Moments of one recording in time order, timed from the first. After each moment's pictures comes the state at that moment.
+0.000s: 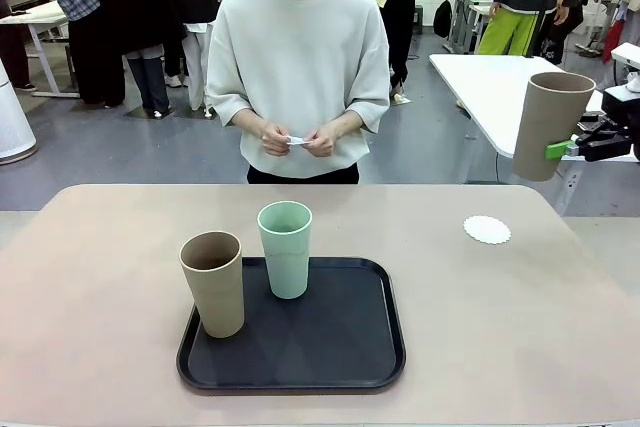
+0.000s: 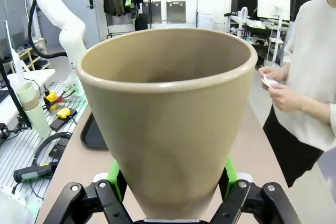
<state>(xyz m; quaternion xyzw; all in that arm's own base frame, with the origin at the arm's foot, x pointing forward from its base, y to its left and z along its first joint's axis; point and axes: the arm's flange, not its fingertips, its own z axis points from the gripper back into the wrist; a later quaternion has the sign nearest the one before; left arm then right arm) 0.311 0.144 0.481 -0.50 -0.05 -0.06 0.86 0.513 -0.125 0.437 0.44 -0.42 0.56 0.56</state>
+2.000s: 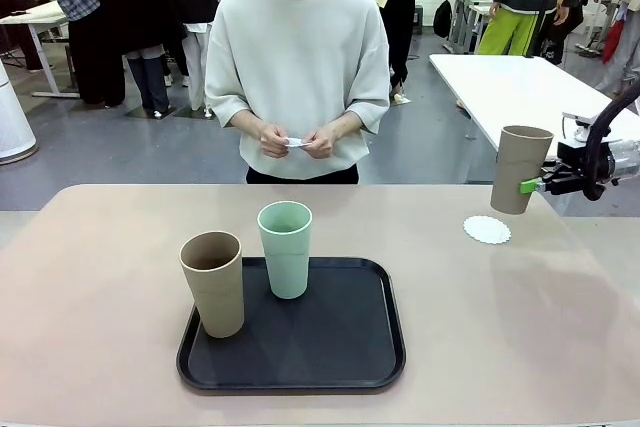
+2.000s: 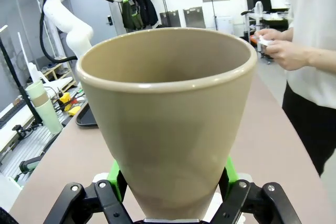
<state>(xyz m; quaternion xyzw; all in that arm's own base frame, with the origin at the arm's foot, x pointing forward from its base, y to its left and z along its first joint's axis) 0.311 0.144 0.481 -0.50 -0.05 -0.06 0.86 0.606 -0.142 0.305 0.53 -0.37 0.53 0.56</state>
